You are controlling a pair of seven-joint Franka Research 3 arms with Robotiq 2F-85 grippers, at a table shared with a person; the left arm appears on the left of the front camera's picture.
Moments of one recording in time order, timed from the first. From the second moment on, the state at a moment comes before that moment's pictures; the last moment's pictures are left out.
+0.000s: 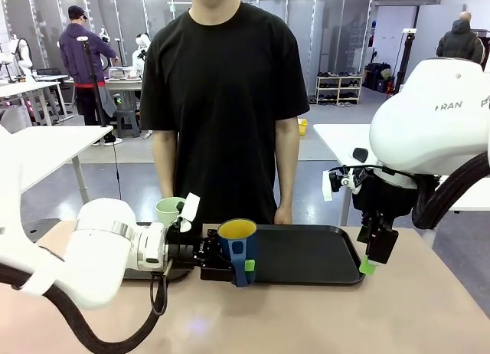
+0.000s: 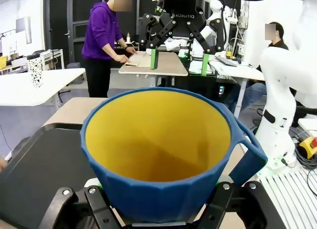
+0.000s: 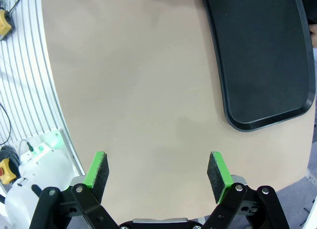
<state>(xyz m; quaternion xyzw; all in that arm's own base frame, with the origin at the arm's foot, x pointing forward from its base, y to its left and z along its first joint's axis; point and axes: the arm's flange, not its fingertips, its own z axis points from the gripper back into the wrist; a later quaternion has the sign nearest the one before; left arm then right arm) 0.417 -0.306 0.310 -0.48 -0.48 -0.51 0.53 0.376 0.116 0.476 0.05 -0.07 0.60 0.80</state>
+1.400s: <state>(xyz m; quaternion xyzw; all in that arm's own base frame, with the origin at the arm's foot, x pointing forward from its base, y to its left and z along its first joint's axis) 0.464 -0.366 0.292 -0.44 -0.56 -0.38 0.59 0.376 0.116 0.476 0.05 -0.07 0.60 0.80</state>
